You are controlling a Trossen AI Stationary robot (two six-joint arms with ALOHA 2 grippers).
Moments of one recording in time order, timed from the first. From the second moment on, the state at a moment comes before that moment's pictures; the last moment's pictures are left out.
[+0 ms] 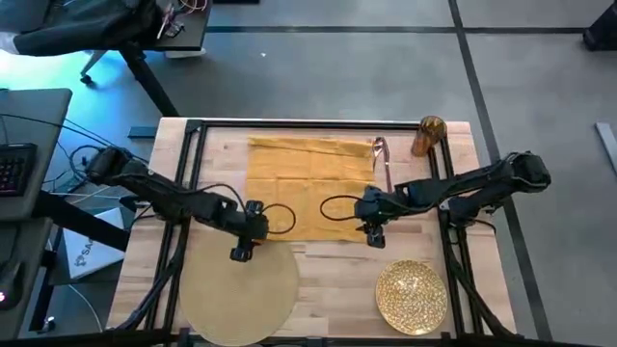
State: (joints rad) left arm -0.33 1.36 0.72 -0.47 -0.15 -0.03; right arm 0.13 1.35 0.81 -0.46 0.00 0.18
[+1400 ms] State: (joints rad) left arm -0.35 1.58 0.77 -0.65 -0.12 -0.37; right arm 0.30 1.42 0.58 -0.34 0.03 0.17
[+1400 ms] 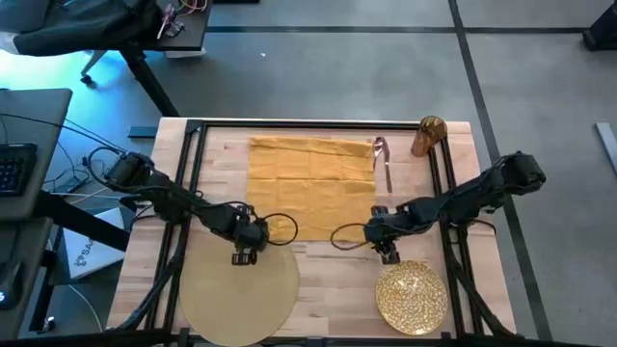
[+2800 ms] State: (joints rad) left arm -0.04 1.04 1.70 -0.94 -0.57 -0.17; right arm -0.26 1.17 1.71 -0.98 -0.03 0.13
